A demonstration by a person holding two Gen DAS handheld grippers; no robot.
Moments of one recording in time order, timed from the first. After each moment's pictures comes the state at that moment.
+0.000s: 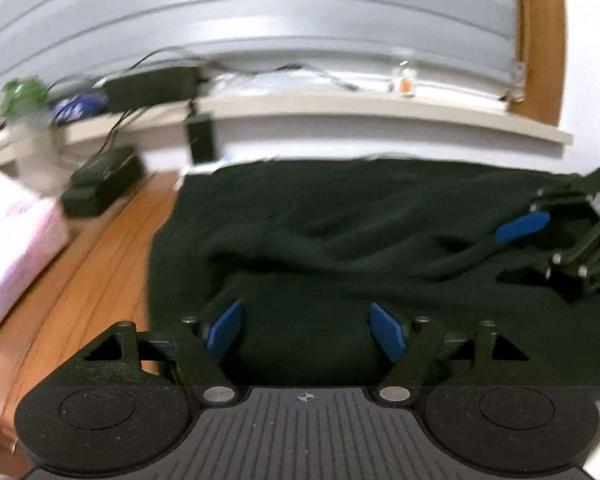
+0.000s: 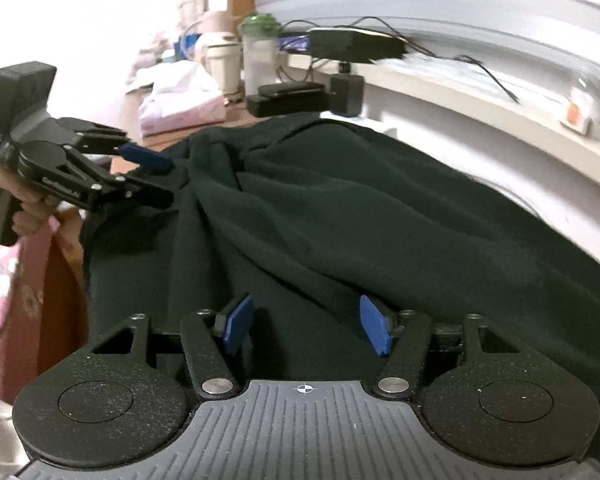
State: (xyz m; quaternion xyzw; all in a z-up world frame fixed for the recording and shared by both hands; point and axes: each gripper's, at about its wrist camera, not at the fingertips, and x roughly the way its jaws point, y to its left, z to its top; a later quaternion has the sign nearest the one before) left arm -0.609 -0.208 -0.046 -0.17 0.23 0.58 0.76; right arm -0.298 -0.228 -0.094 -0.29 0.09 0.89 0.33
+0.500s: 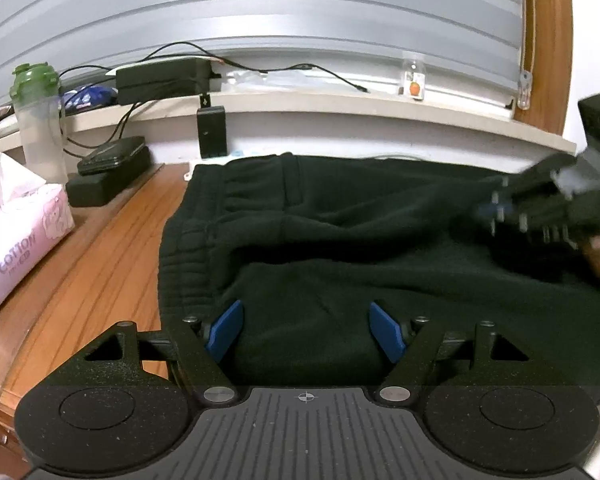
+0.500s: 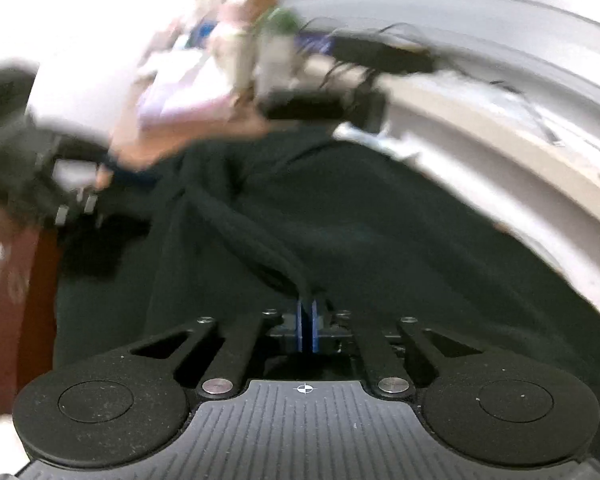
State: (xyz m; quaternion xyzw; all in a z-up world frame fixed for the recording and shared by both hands) left arm -0.617 -0.210 -0.050 -0.17 0.21 0.58 0.77; right arm -0.324 -0.193 -0.082 -0.27 0.06 0.90 0.35
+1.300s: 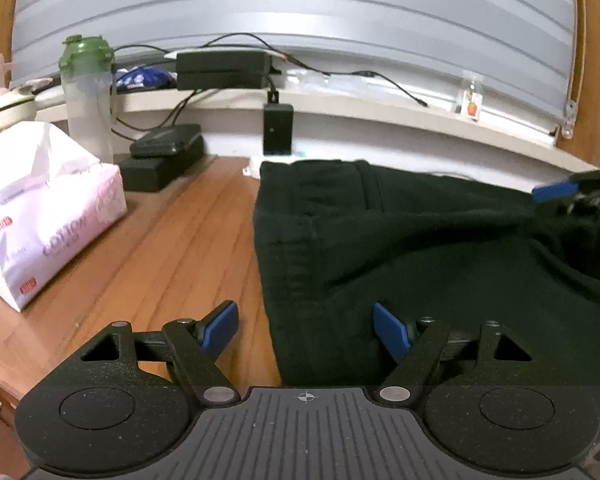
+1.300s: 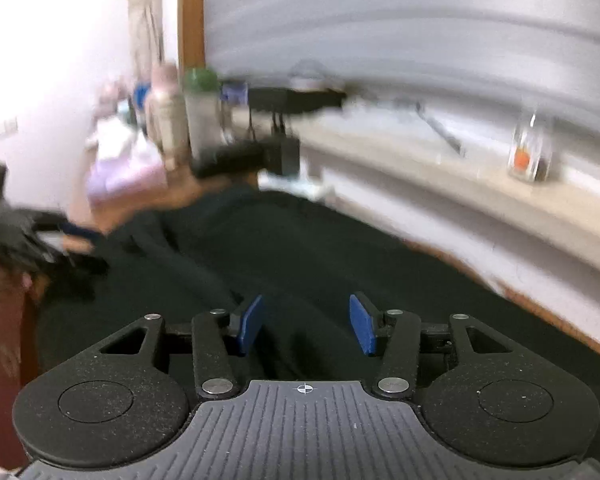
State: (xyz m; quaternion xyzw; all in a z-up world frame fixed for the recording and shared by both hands) left arm -0.668 -0.193 -0.054 -0.21 0.19 0.61 0.74; right arm -0.282 -0.166 -0.069 -0.27 0.11 0.88 0.37
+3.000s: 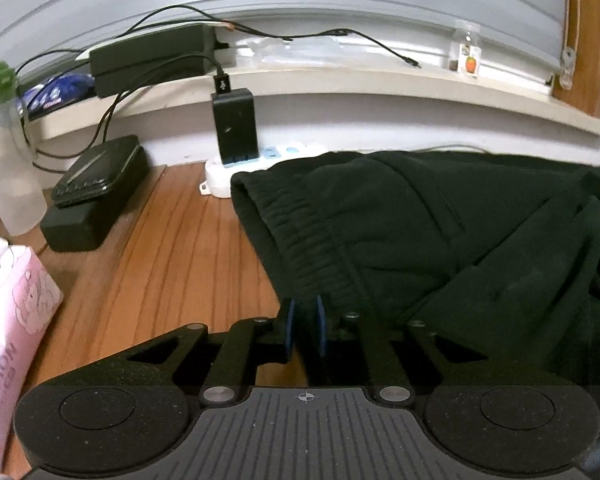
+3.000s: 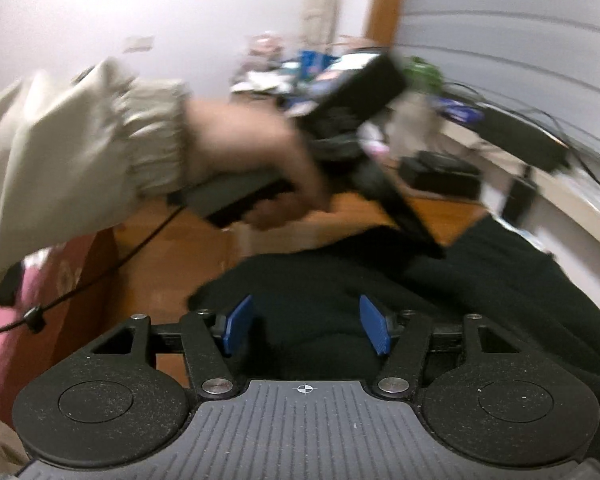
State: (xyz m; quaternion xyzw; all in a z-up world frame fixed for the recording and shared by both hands) left arm -0.659 -0.085 -0.044 -0.19 0.29 0.56 0.76; right arm -0.480 -0.299 -0.090 -0.29 -0.04 0.93 0.20
